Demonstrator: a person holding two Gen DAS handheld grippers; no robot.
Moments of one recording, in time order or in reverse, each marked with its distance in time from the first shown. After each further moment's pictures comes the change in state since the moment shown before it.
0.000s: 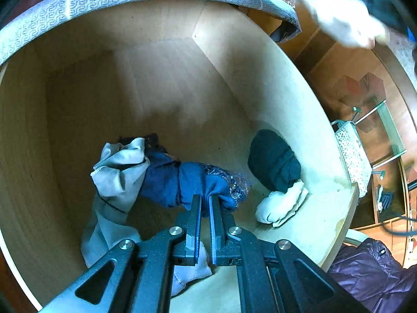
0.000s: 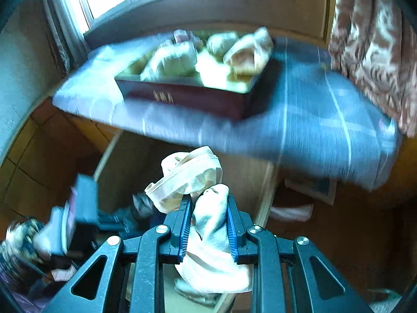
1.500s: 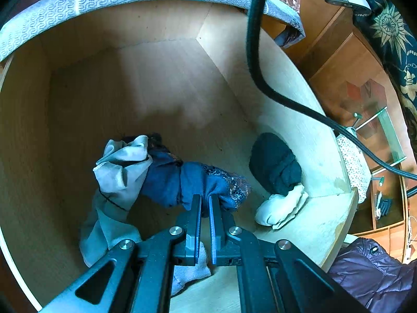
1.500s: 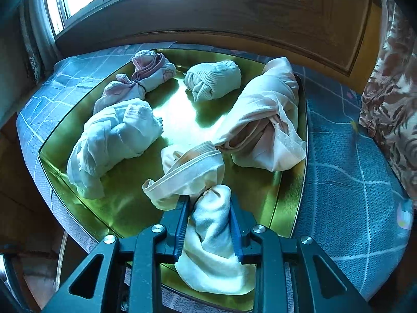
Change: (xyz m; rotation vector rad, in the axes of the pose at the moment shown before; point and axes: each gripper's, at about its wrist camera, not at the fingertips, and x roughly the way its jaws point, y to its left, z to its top) left arm -0.001 0.003 -0.004 -0.024 -0.009 -0.005; right arm 0.134 -0.016 0.154 -0.014 0.002 -0.126
